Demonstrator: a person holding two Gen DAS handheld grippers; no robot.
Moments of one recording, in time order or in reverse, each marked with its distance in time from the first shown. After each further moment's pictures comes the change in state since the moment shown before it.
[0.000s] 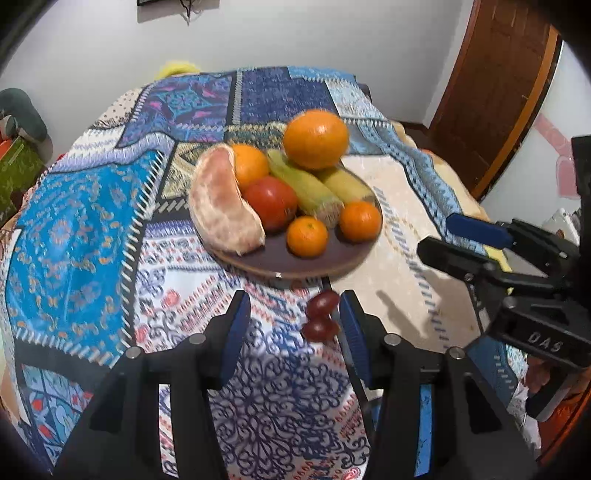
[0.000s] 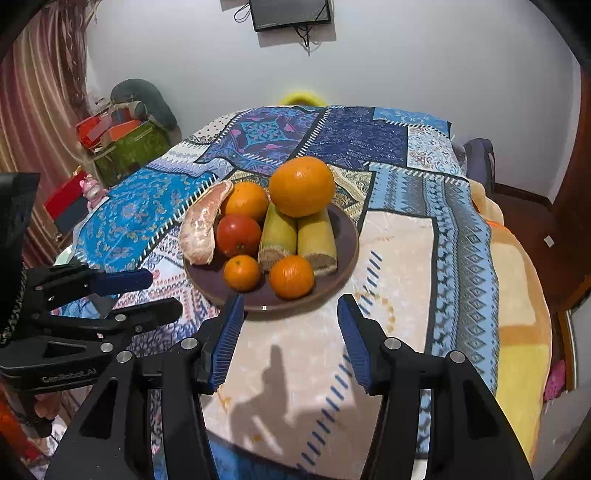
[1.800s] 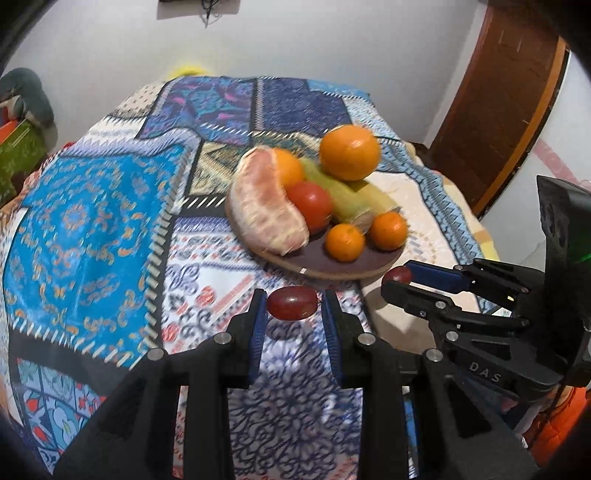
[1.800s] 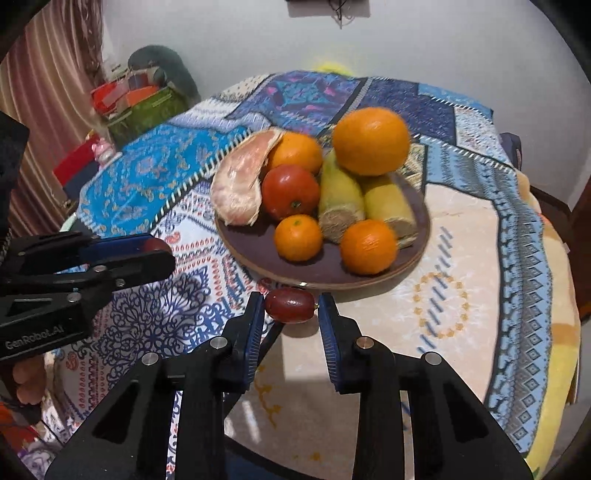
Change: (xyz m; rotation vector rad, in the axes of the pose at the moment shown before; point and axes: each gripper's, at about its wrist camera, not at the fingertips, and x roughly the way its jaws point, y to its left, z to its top) left arm -0.011 0.040 -0.006 -0.059 -0.081 -0.043; right arm 0.041 0.043 -0.010 -0.059 0.085 0.047
